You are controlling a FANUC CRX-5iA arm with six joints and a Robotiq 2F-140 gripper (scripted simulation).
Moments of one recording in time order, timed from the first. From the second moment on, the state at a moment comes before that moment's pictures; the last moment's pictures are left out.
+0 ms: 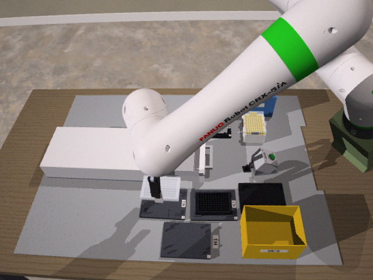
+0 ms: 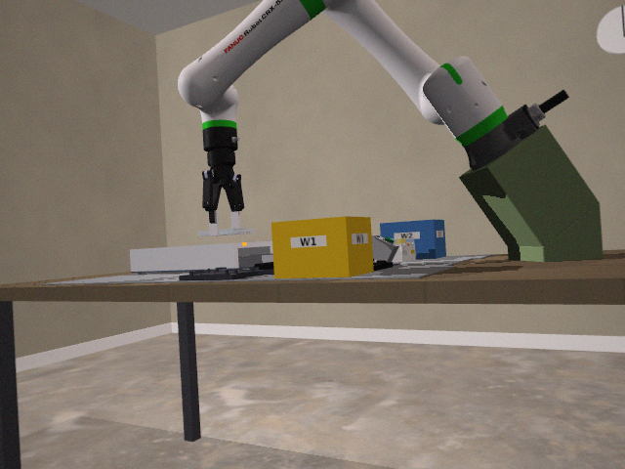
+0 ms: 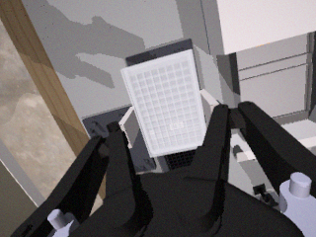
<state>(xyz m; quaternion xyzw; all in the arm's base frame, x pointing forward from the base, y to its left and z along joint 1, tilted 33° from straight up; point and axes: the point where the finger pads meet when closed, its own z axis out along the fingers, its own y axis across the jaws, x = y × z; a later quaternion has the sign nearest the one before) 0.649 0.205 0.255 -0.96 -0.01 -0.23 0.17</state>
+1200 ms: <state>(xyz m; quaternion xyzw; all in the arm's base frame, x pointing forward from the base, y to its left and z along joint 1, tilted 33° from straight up) 0.634 0.194 0.284 -0.96 -0.01 -0.23 0.17</state>
